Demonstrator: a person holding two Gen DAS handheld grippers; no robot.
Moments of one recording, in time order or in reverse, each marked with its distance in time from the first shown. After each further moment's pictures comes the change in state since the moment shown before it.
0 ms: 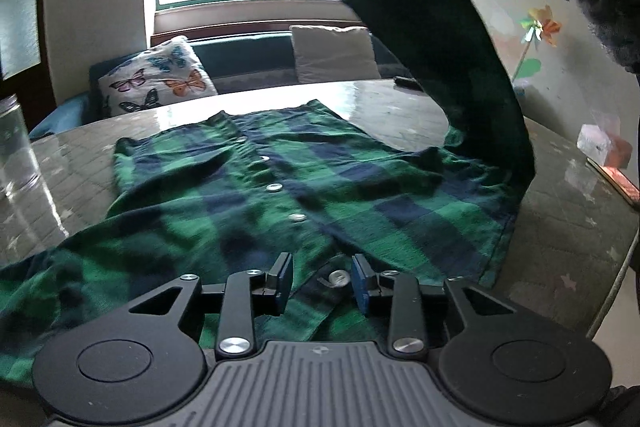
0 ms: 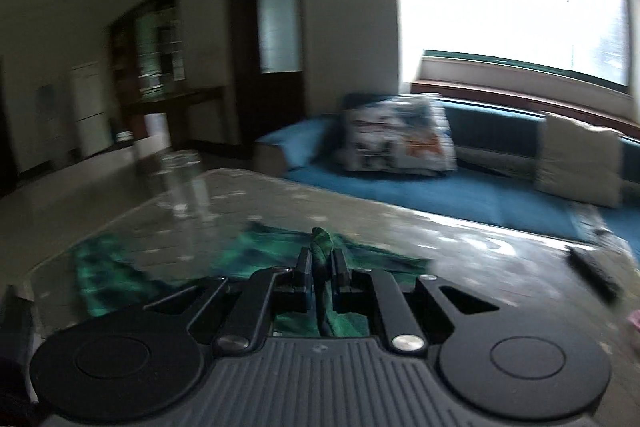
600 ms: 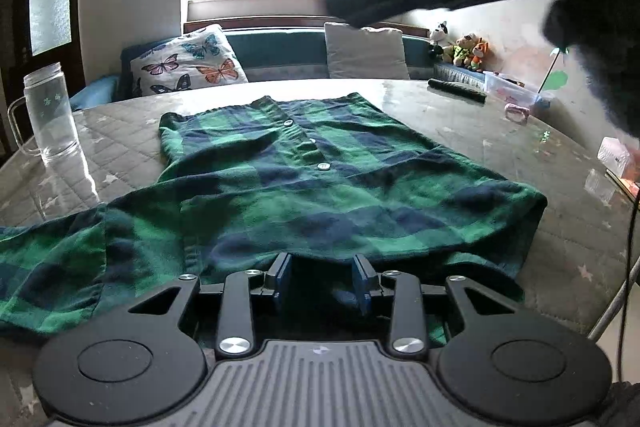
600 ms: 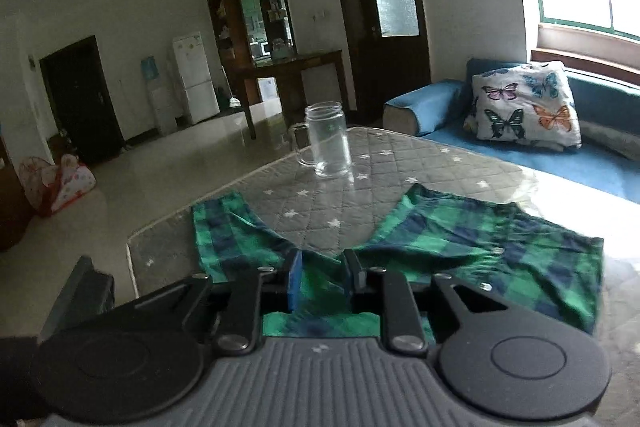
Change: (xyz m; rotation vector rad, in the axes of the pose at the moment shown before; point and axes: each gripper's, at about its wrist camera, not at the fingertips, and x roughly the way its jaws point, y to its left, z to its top) left arm -0.020 0.024 -0.015 -0.062 0.016 0.065; right arm 0.037 0.088 -0.023 -0.042 0.102 0.321
